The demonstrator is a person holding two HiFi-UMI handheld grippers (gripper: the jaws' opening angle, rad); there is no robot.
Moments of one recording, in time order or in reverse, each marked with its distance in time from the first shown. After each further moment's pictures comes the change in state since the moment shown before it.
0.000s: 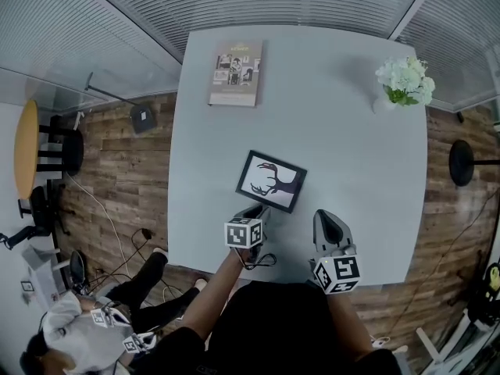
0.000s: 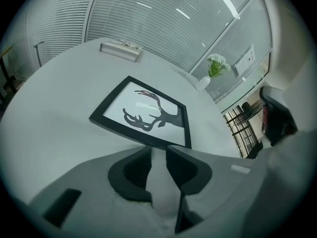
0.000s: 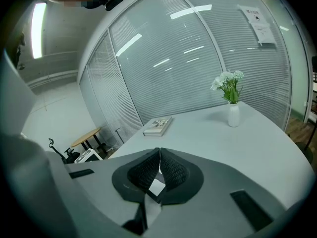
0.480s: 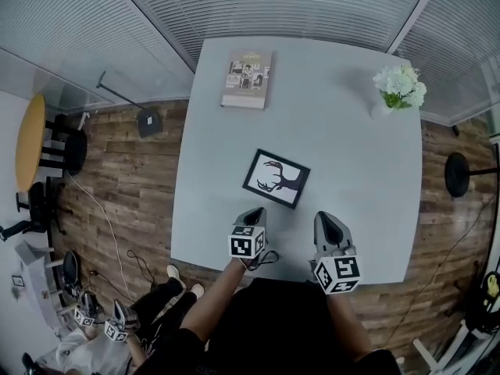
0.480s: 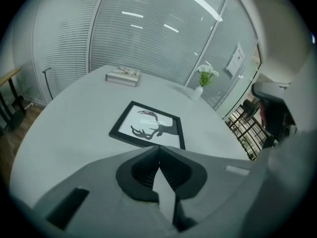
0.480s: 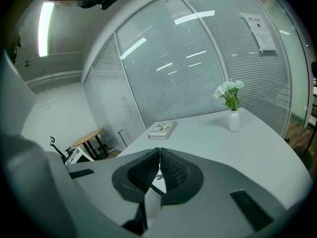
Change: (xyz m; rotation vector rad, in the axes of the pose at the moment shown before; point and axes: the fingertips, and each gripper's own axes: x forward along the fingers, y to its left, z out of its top) left arm -0.053 -0.009 0.003 0.116 -0.198 0.082; right arm -0.031 0.030 0.003 -0.035 -0.043 0.008
